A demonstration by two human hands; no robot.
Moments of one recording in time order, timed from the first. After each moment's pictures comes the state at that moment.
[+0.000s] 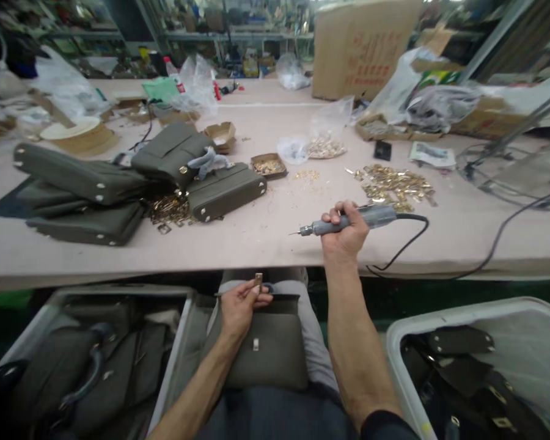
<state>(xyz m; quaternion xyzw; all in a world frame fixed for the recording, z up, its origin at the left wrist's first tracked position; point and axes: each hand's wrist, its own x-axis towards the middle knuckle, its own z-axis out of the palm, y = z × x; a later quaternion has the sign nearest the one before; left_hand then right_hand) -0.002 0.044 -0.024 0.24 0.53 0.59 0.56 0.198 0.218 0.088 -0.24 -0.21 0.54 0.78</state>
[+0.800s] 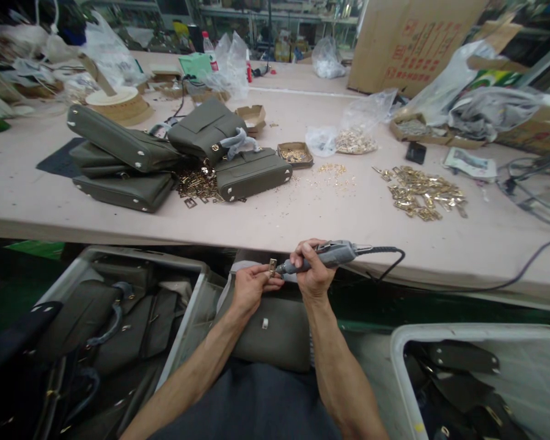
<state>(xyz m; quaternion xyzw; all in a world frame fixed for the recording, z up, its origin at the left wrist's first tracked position) -0.009 0.041 -0.019 0.16 0.53 0.58 0.60 0.108 0.102 0.037 -0.26 -0.37 0.56 0.69</state>
